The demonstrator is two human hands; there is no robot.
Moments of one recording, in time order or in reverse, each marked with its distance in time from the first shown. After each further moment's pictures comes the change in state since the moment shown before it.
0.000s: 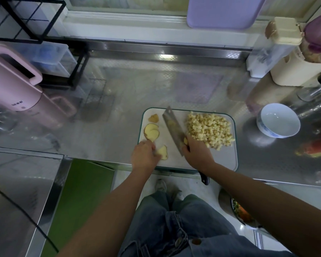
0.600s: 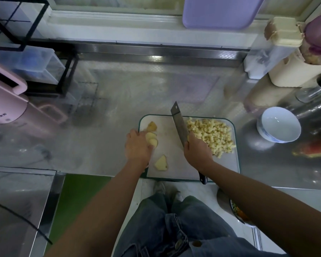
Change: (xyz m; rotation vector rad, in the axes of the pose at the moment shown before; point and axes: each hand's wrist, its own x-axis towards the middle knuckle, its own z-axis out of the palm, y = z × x) left_hand 0.062 0.008 -0.024 0.191 -0.003 0.011; right_hand 0.038 -0.007 -0.002 -0.107 0.025 0.213
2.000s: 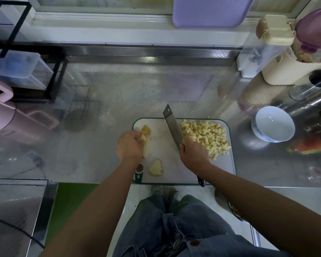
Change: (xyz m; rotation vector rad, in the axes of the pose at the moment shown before) left_hand 0.021 0.002 -0.001 -0.347 0.075 -0.154; right_hand 0.006 0.009 0.001 -0.026 0.012 -0.038
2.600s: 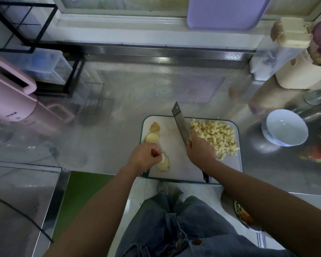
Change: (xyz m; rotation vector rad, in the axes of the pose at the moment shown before) left_hand -0.032 -0.026 -0.003 -0.071 -0.416 0.294; right_hand 0.003 -0.002 -0.002 -0.026 0.007 -0.024
